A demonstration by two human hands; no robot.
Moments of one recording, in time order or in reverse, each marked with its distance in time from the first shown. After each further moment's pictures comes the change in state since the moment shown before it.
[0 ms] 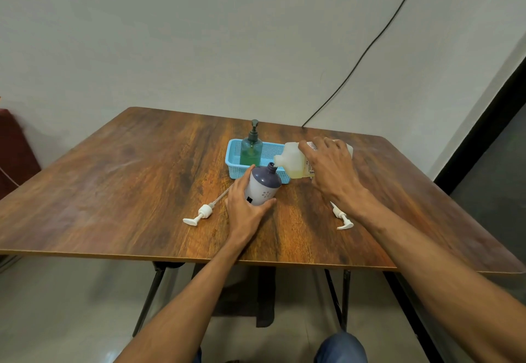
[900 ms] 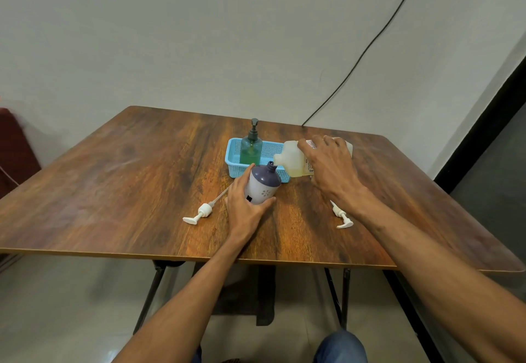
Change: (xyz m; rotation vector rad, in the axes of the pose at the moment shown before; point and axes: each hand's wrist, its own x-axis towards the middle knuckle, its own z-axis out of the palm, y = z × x) left_hand -0.002 0.007 -0.002 -0.012 -0.010 -0.018; right_hand 0.001 -0.001 -0.001 -0.015 -0.001 0.002
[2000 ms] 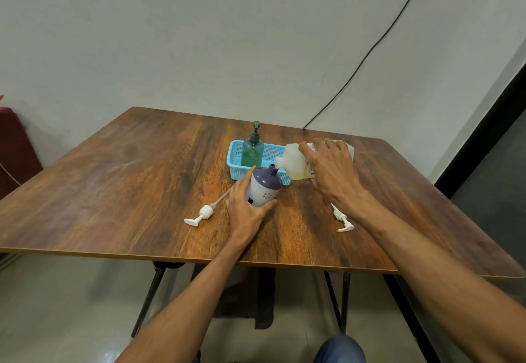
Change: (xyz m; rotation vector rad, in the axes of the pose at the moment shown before) left_hand 0.001 -0.006 0.002 0.008 0.009 0.013; right_hand 0.000 -0.001 -0.004 -0.031 -0.007 -0.007
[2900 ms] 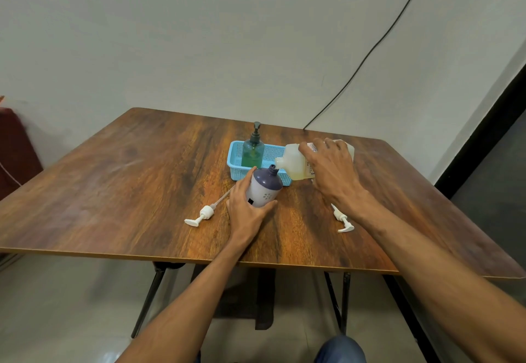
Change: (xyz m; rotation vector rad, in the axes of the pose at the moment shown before) left_hand 0.000 -0.001 0.000 -0.021 0.007 0.000; right_hand 0.003 -0.001 0.002 -0.041 0.003 -0.001
